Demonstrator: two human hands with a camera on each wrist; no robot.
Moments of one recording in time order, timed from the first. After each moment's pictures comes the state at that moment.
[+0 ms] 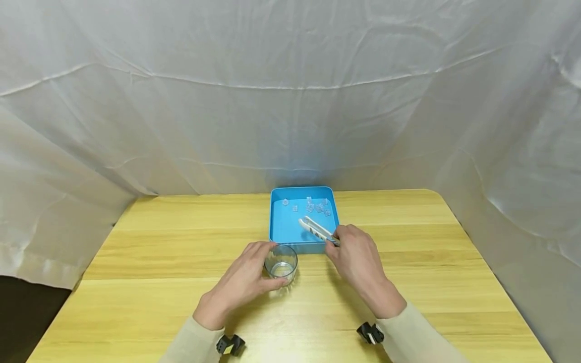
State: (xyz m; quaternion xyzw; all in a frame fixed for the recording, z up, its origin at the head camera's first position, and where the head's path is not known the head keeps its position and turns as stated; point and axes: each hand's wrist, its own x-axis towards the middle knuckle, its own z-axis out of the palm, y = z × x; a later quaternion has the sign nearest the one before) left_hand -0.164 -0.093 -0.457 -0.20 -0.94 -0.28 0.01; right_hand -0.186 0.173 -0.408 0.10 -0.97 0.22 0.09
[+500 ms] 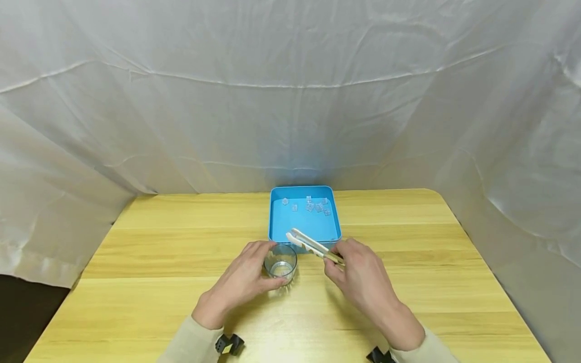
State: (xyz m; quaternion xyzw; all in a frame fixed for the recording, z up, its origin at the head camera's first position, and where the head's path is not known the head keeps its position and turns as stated) left_hand -0.163 -0.093 -0.456 -0.20 -0.94 -0.28 0.01; right_hand -0.145 0.176 -0.396 0.16 -0.94 0.25 0.15
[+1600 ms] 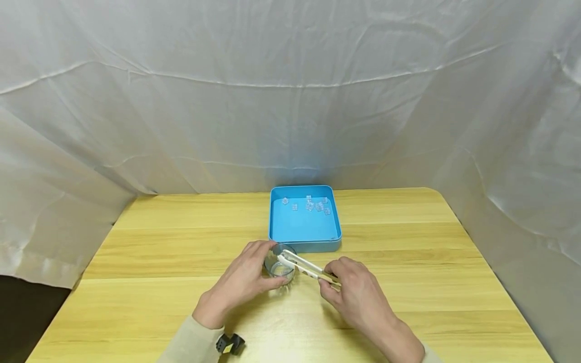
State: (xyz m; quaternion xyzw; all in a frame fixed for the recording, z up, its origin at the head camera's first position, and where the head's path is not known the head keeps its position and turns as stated) left_hand -0.162 -0.093 -0.456 -0.21 -0.94 -0.28 0.02; right_hand -0.122 0.175 -0.424 0.23 -0.92 0.25 0.18
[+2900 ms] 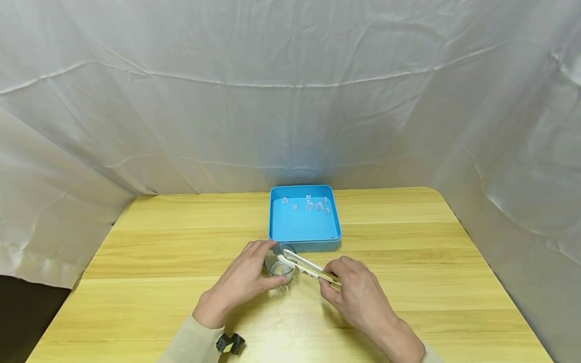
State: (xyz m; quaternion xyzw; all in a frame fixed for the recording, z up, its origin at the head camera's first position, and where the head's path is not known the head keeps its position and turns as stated) left_hand -0.162 -0.092 -0.455 -0.20 -0.94 -0.28 0.02; right_hand -0.123 0.176 -0.423 0.22 -0.93 0.25 0.17
